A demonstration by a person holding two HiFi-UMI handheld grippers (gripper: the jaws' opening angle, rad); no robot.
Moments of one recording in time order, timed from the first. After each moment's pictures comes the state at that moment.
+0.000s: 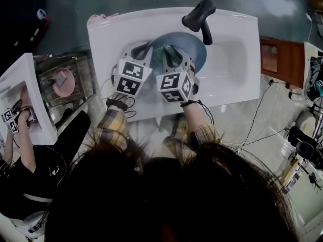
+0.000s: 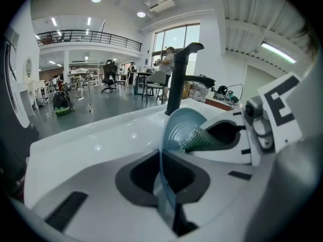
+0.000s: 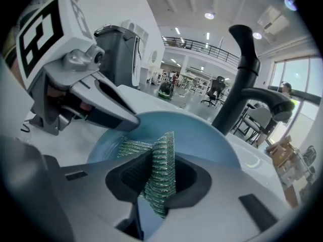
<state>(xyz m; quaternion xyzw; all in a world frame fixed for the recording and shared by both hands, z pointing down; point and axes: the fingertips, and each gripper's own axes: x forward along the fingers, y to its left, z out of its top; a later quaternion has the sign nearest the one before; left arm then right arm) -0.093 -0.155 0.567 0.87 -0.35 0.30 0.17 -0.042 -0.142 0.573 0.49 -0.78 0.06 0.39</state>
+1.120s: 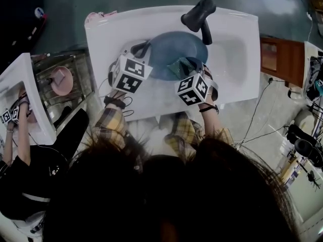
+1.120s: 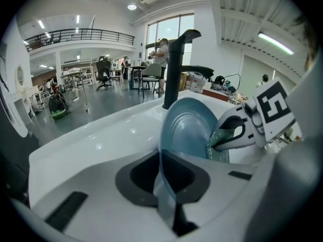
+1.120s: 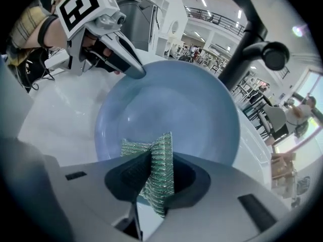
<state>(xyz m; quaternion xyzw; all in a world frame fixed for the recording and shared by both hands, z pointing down) -0.091 -0.154 0.576 0.86 -0.33 0.35 0.16 0.029 -0.089 0.614 0.38 -0.74 0.09 0.54</state>
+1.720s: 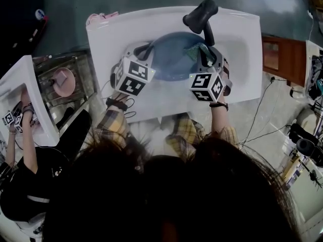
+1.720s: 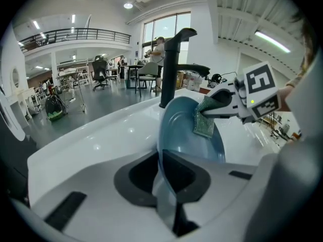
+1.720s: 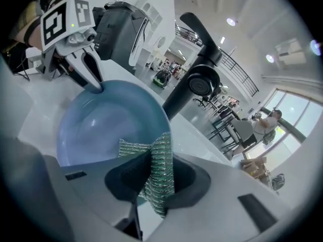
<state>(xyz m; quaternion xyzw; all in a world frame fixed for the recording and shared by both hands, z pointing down) -0.090 -0.148 0.575 0.87 -0.31 0.36 0.16 0.079 -0.145 0.553 0.50 -0.70 -0.02 0.50</state>
